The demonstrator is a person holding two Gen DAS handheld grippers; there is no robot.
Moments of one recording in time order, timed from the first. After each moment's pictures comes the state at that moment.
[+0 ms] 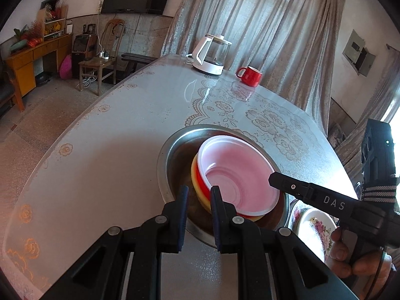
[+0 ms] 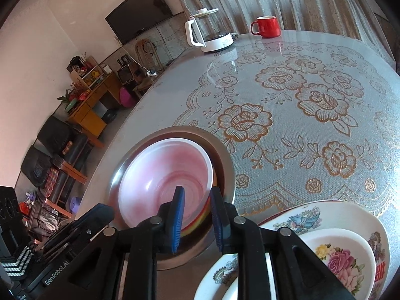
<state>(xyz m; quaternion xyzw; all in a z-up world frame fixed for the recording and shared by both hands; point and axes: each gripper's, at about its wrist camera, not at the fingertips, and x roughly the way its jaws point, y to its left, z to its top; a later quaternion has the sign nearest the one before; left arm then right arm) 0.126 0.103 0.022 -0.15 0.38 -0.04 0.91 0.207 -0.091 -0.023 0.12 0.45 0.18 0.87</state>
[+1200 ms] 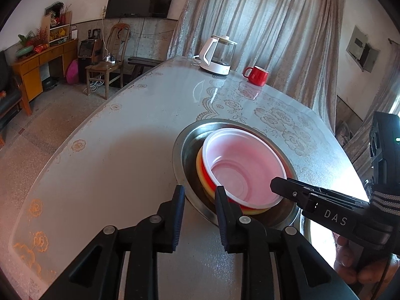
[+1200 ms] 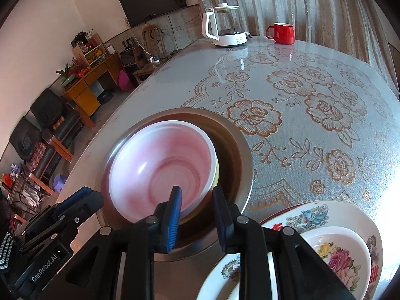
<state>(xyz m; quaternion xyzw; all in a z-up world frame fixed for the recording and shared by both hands) 0.117 0.106 0.015 -0.14 0.38 -0.02 0.91 0.190 -0.065 -0.027 0.04 0.45 0.19 0.87</state>
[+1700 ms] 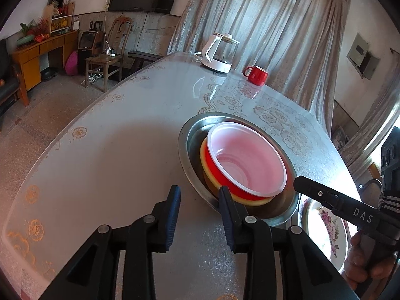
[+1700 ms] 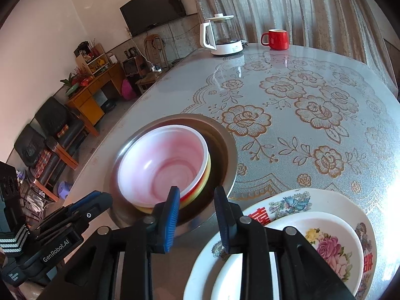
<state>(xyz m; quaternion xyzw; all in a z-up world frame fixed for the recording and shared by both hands) 0.107 0.119 0.007 -0.17 0.38 -0.03 0.91 0.169 -0.089 -0.015 0.07 0.43 0.20 0.88</state>
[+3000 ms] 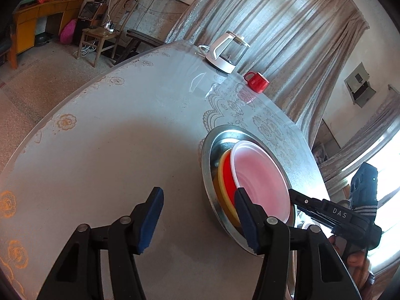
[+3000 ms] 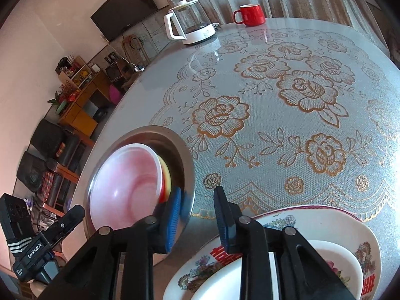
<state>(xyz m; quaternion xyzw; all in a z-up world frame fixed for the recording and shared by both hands) 0.140 0.160 -0.007 -0.26 0.40 -0.08 0.87 0.222 -0.117 -0.039 0.14 0.48 0.17 0.85</state>
